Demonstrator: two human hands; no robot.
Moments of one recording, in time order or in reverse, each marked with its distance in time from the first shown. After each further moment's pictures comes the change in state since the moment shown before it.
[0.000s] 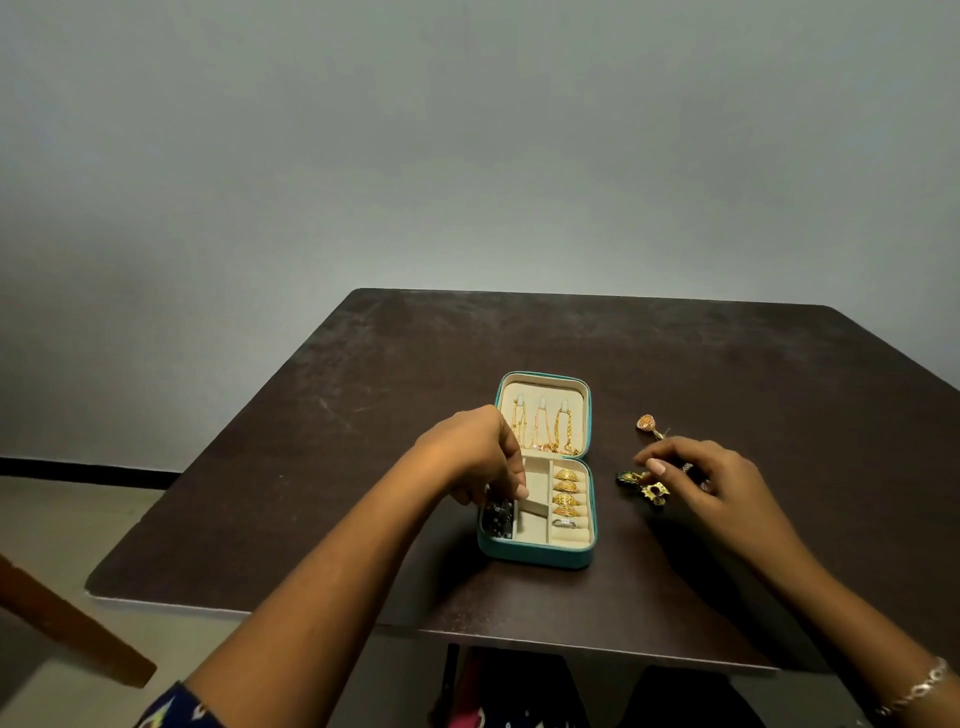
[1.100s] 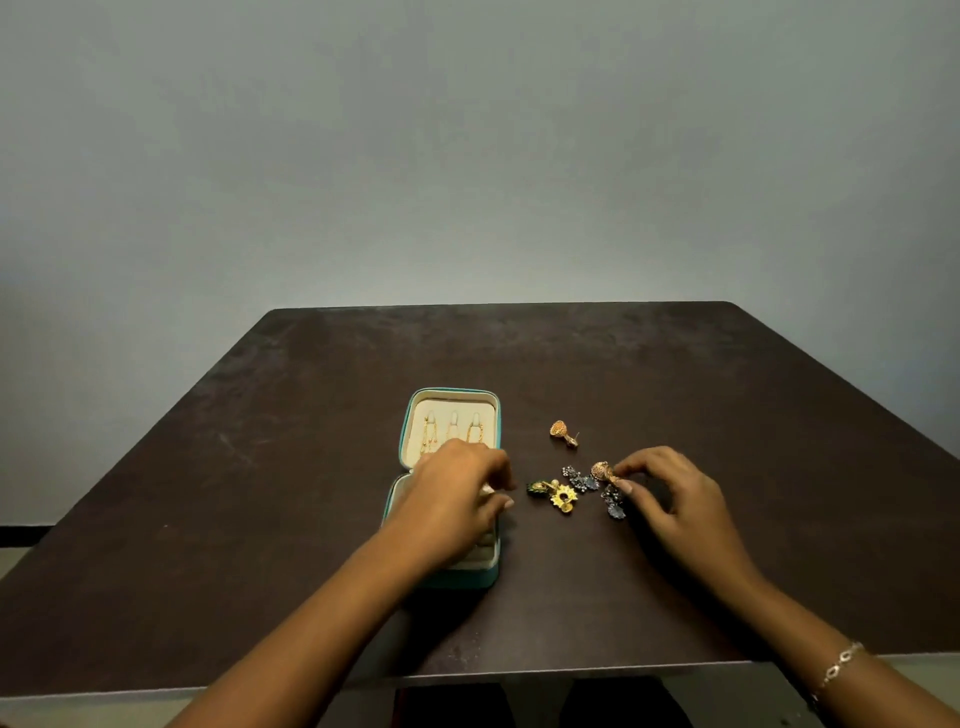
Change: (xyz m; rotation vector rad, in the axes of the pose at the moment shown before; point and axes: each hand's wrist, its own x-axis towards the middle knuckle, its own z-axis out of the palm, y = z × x) left_hand 0.013 0.030 0.058 0.313 0.373 0.466; right_hand -0.012 0.066 -0.021 -0.108 0.213 -0.080
